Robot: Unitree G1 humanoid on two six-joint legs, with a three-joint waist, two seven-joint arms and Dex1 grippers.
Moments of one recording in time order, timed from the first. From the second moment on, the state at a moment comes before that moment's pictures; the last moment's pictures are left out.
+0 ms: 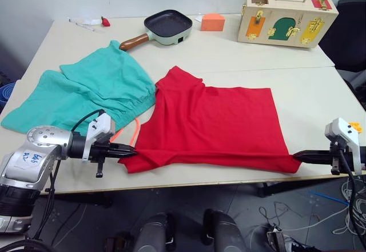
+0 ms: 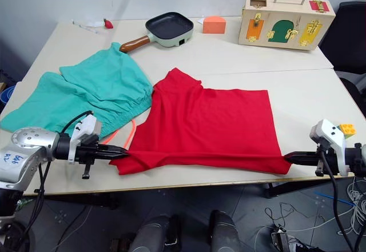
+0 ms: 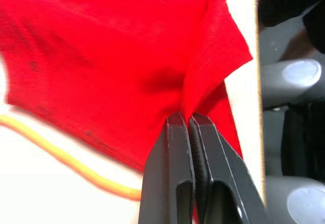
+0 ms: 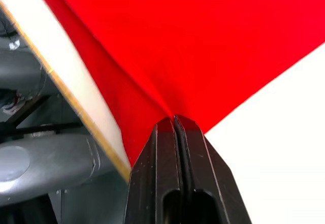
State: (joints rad) left arm -0.35 0.92 0.00 -0.05 -0.43 0.50 -1.24; right arm -0.14 -1.12 -0.22 0.16 0.42 0.48 1.36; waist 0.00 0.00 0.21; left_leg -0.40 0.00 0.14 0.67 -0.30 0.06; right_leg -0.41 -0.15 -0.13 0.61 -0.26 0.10
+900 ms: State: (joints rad) left arm -0.14 0.78 0.10 -0.18 -0.46 0.21 -1.23; right arm 0.02 -0.79 -0.21 -0.22 0.48 0.15 1.27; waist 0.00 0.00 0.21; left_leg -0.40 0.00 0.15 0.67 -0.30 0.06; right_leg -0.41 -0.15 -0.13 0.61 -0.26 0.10
